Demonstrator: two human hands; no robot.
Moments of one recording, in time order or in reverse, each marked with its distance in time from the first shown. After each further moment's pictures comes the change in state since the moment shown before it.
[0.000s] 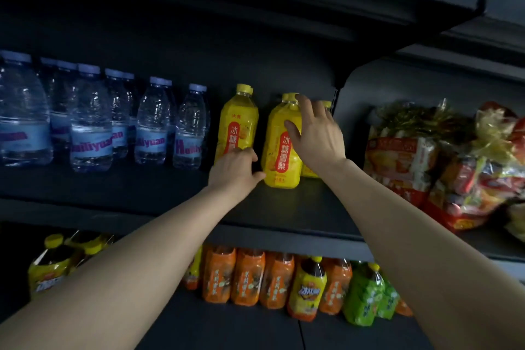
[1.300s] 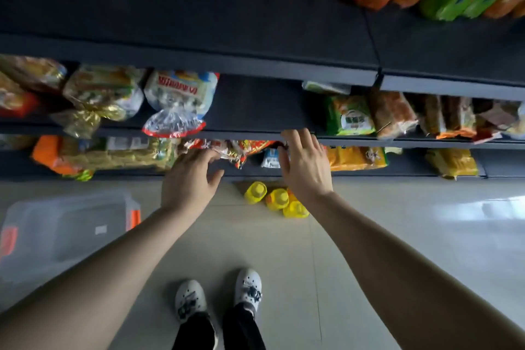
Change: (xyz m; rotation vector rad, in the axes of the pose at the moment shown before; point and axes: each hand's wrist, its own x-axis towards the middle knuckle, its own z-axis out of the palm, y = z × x) left_hand -0.546 -0.192 0.228 -0.106 -0.512 -0.246; right_hand -0.631 -0.149 0.120 0.205 -0.740 0.244
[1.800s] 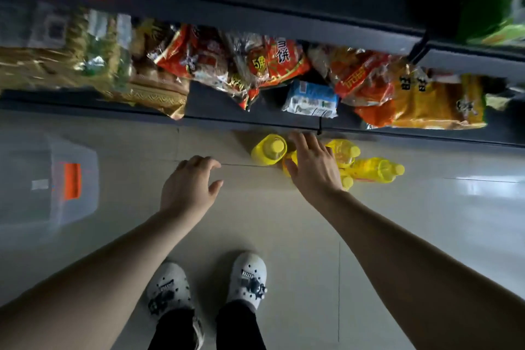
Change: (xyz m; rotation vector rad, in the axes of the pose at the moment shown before) left_hand -0.041 -0.157 0.326 0.064 -0.310 -0.184; right_hand -0.086 0.127 0.336 0.008 -0.449 0.087
